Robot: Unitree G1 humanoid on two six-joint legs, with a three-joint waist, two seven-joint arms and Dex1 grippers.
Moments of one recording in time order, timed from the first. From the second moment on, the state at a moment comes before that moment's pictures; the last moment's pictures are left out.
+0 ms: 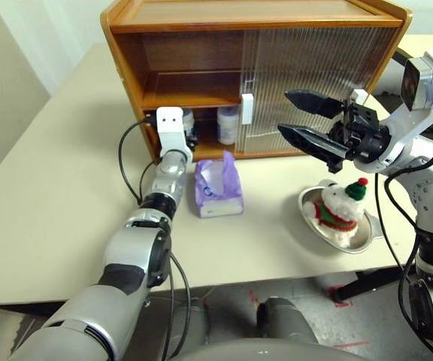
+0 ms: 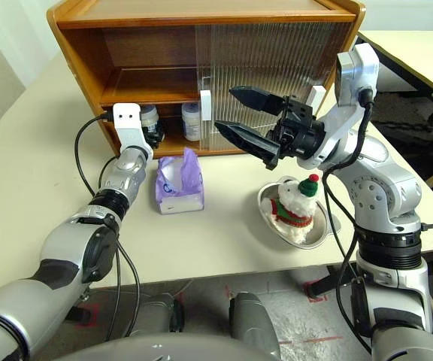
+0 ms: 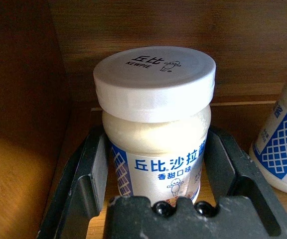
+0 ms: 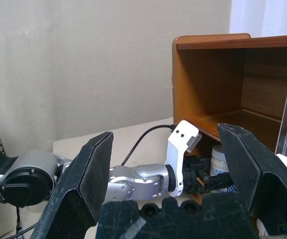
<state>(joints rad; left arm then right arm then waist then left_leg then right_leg) -0.92 0.10 0.14 1.17 -0.04 -0.22 0.06 -0.49 -0.52 -0.16 -0.28 0.82 0.52 0.93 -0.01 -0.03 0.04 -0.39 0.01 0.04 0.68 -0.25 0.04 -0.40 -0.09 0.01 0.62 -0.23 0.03</state>
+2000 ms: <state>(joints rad) -0.58 0.40 0.05 0.57 -0.35 0.16 -1.12 -0.55 -0.52 -0.14 -0.23 0.80 0.51 0.97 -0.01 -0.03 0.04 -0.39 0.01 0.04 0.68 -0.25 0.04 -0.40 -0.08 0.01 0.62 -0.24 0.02</state>
